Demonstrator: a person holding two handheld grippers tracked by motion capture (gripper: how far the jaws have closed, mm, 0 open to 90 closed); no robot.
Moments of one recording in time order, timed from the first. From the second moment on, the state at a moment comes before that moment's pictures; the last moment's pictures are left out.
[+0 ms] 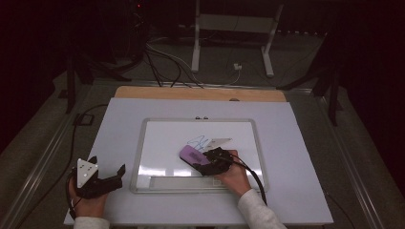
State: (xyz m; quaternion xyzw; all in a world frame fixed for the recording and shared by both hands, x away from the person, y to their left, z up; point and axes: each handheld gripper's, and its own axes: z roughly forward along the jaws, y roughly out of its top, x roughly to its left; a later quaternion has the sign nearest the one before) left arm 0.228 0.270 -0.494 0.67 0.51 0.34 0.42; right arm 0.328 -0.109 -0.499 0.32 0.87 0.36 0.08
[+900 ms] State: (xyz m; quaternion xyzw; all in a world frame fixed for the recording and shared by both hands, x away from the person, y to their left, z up) left arm 0.227 0.270 -0.494 0.67 0.51 0.34 0.42; right arm 0.337 -0.086 -0.495 0.32 0.88 0.33 0.11
